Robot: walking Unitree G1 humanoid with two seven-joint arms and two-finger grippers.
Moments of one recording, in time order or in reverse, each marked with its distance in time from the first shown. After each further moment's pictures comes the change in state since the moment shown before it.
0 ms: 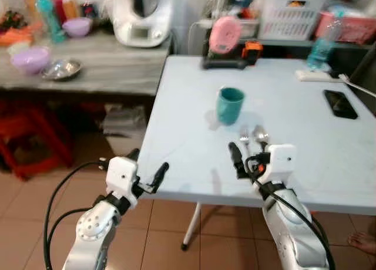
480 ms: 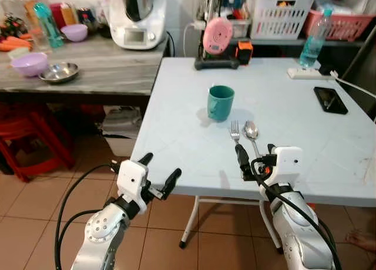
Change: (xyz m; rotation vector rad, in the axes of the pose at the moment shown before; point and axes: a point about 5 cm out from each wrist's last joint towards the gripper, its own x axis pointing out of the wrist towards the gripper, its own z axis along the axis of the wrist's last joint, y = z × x) left arm 0.001 -0.015 -0.005 -0.059 0.014 -0.108; right arm -0.003 -0.010 -0.002 -0.017 0.014 -0.028
